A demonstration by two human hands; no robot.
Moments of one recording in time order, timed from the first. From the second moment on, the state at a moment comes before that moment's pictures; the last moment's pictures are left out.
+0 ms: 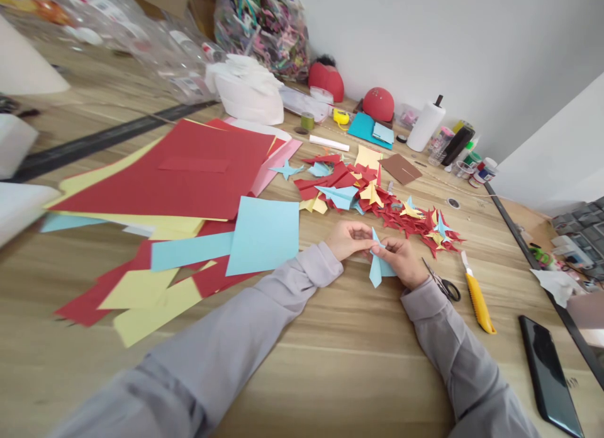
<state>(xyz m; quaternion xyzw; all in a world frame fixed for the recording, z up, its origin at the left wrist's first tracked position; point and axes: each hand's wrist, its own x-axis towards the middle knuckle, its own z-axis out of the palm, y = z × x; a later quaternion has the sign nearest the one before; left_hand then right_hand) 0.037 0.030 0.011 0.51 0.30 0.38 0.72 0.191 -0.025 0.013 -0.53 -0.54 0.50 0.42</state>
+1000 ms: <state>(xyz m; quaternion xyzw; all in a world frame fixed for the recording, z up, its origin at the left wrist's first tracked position) 0.033 0.033 0.006 0.50 0.26 0.44 0.70 0.189 -0.027 0.020 -0.54 -0.55 0.51 0.38</state>
